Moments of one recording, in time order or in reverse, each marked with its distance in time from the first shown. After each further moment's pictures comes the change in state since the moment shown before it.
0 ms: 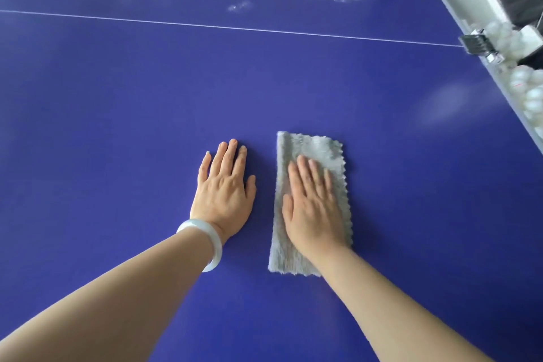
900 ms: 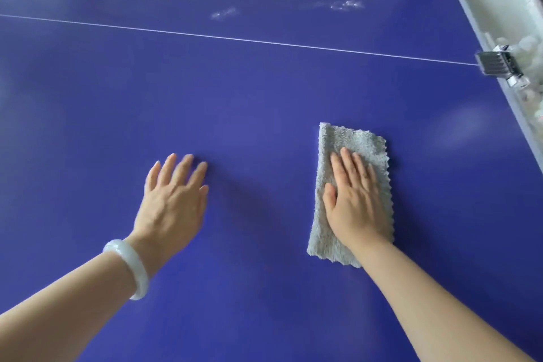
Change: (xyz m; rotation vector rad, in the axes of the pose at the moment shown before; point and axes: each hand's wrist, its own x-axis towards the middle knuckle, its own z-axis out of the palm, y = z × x) left_hand 0.026 0.051 -0.005 0.155 0.018 -0.071; right_hand 0.074 0.184 -0.023 -0.024 -0.080 -0.022
